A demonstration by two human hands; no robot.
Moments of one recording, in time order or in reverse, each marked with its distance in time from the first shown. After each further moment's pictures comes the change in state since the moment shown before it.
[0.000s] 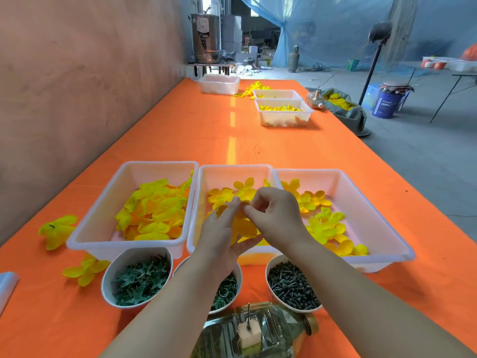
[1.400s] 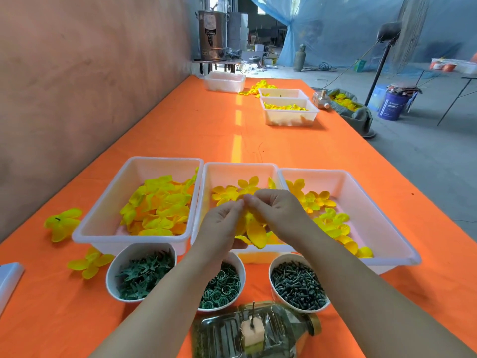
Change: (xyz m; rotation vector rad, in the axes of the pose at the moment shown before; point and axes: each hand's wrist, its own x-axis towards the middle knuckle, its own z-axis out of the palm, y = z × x) left_hand -0.003 0.006 -0.016 0.436 -0.083 0.216; right_hand 0.004 -0.003 -0.009 0.239 -0.300 0.067
